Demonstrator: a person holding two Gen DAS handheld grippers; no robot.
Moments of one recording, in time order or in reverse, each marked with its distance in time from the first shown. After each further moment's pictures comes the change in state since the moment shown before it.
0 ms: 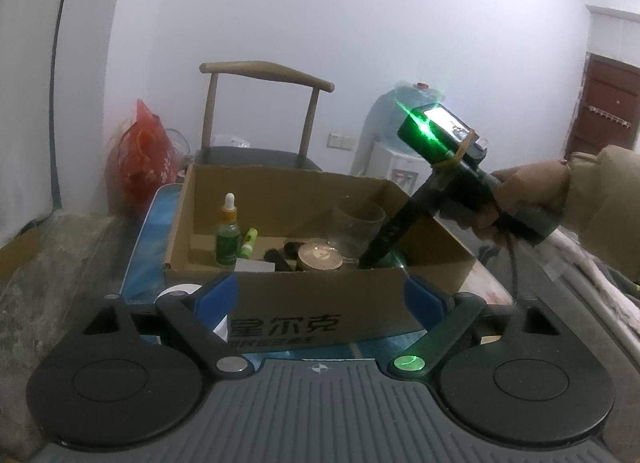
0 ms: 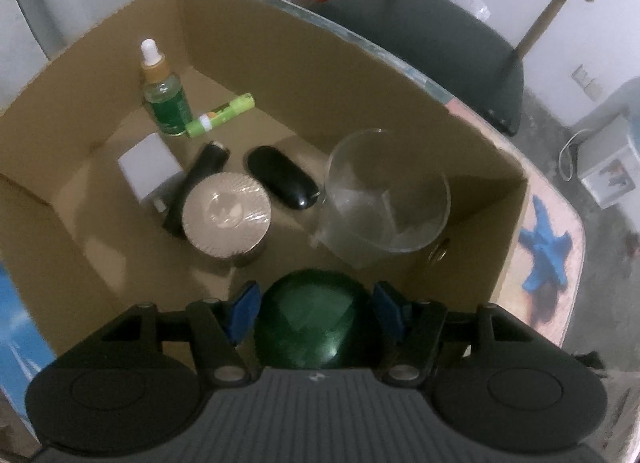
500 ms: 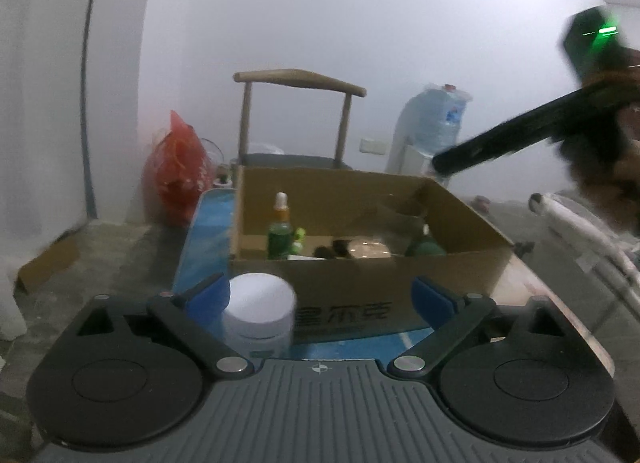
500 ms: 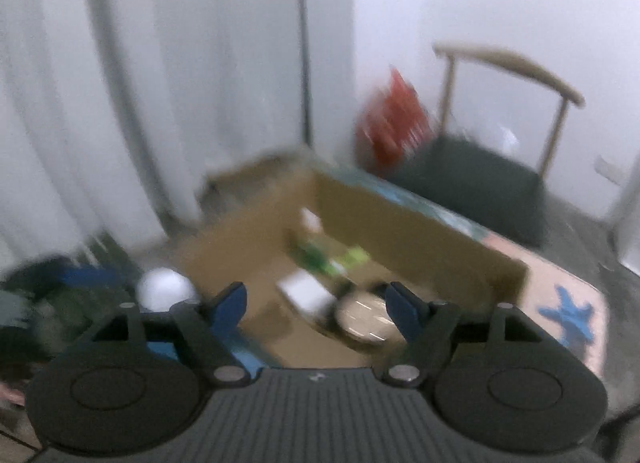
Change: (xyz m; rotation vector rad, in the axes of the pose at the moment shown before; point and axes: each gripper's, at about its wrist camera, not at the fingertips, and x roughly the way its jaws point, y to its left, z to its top) left arm -0.018 0.022 -0.011 0.034 -0.027 0.110; right arm -0.150 0.050 -0.074 0.034 -0.560 0.241
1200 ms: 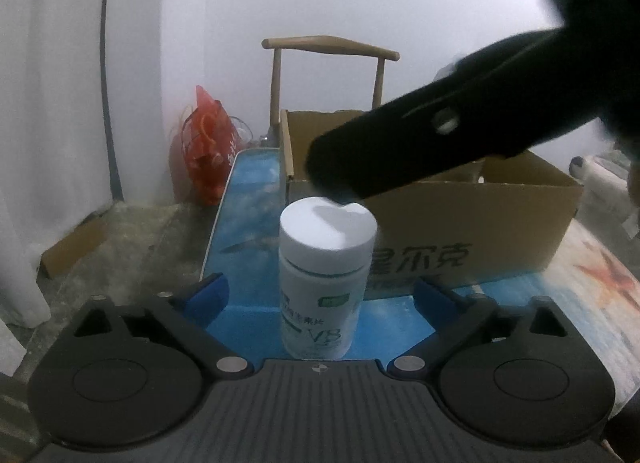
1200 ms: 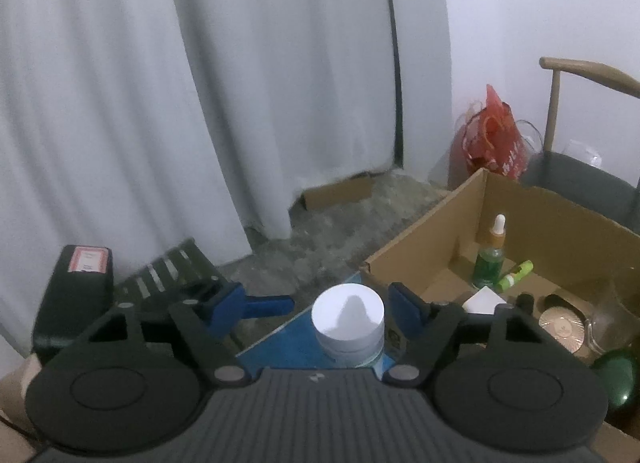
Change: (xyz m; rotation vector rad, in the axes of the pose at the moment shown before) left arm 0.042 0.032 -0.040 0.025 0.064 0.087; right arm 0.083 0.109 -0.030 -0.047 -0.023 0.170
